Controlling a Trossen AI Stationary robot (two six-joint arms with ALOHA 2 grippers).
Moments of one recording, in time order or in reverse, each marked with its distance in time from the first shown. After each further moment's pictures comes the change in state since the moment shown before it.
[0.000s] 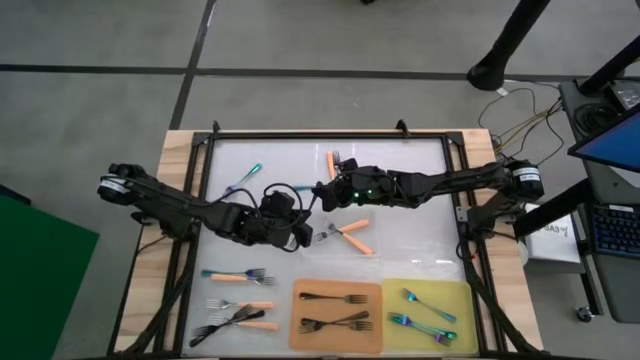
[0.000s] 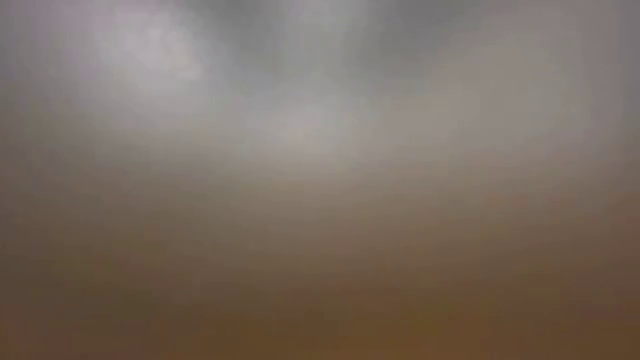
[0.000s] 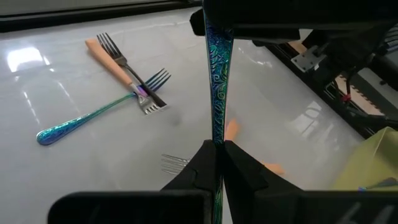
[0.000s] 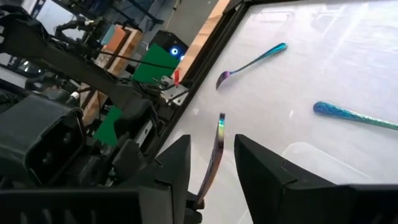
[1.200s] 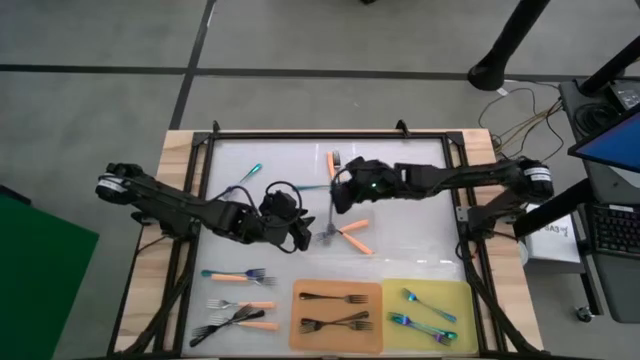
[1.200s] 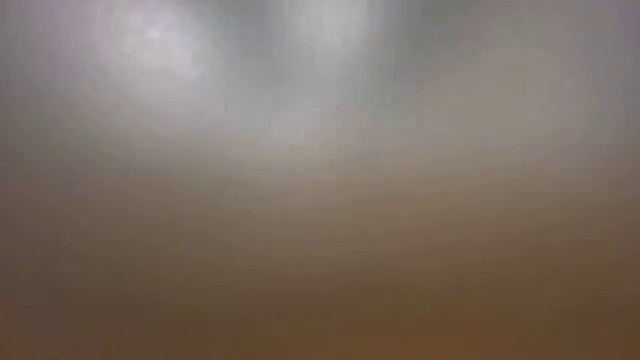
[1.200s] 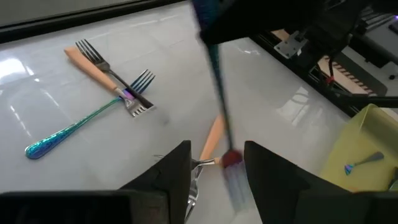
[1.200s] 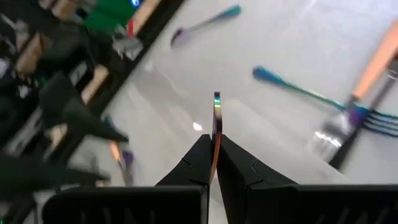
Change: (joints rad) left arm -0.002 -0.024 0.000 0.021 0.064 0.116; right arm -0.042 -0.100 0.006 -0.337 -0.097 -0.124
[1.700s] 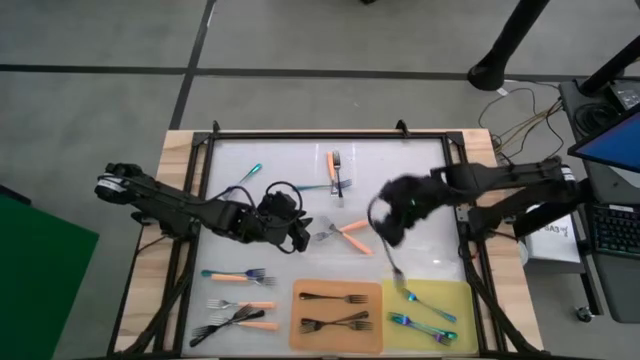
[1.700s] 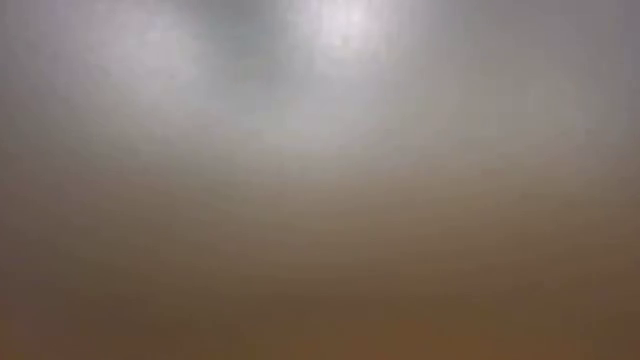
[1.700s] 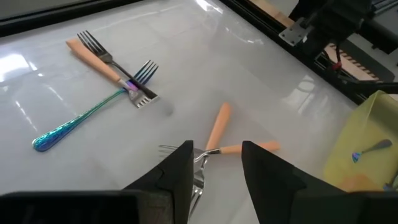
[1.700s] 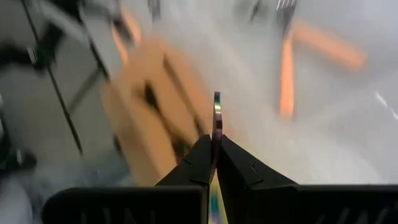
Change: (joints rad) left arm 0.005 -0.004 0.000 -0.045 0.027 0.003; right arm 0.223 -0.197 0.172 -0.685 -0.283 0.068
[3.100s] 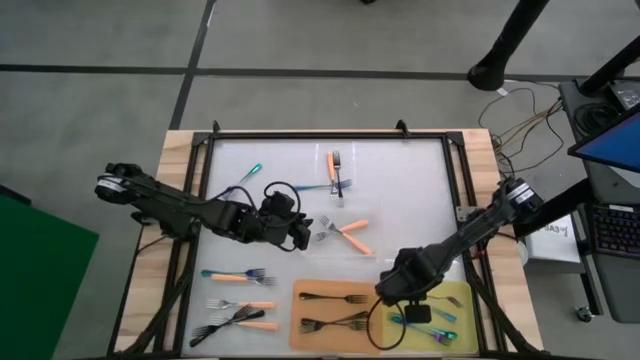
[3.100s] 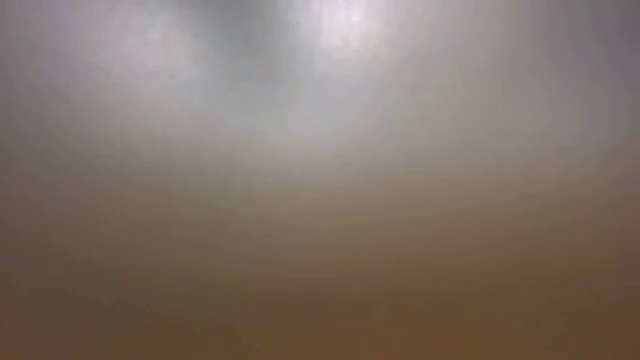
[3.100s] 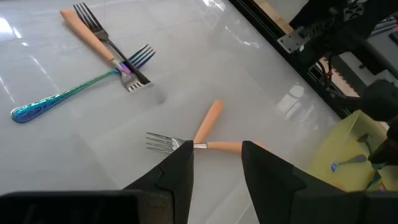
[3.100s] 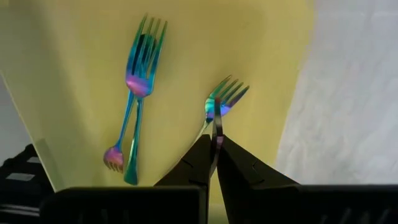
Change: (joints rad) left arm -0.002 0.000 0.000 -0.001 0.028 -0.151; right arm 0.430 0.415 0.006 -0.225 -0.061 -0.322
